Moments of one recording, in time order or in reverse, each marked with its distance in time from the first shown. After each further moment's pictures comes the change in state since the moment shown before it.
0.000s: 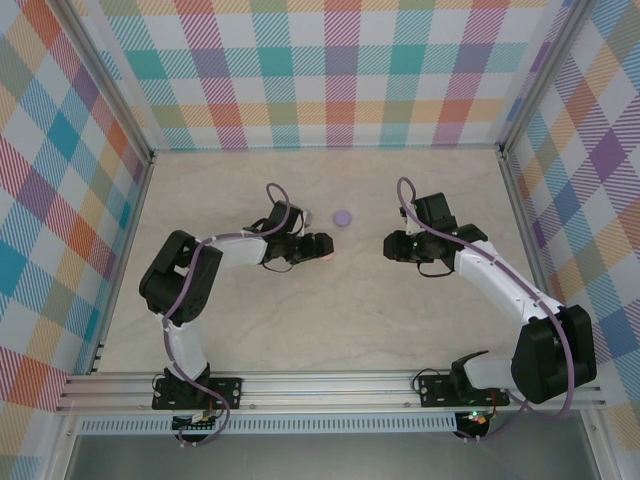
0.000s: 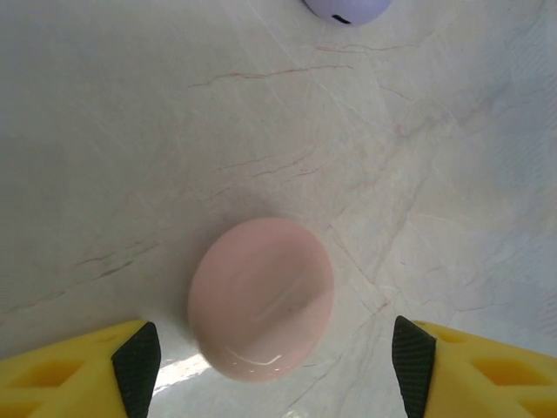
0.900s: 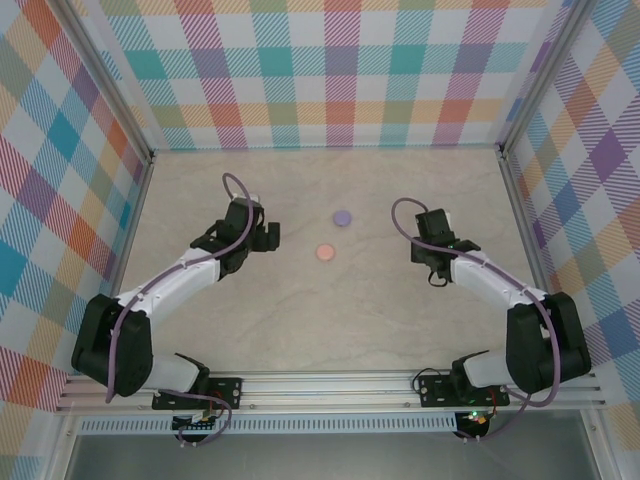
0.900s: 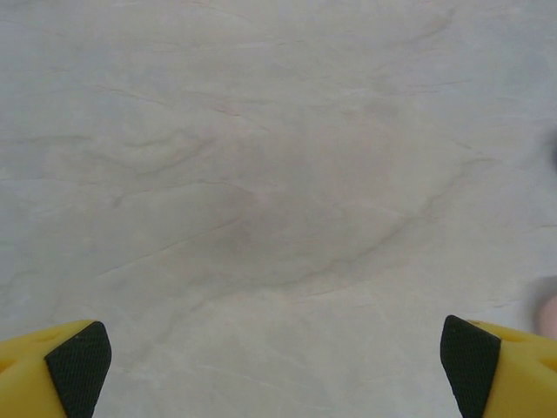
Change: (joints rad) left arm 0.079 -0.509 -0.175 -0.212 -0.721 0.401; right arm -0.060 0.041 -0.209 0.264 0.594 -0.134
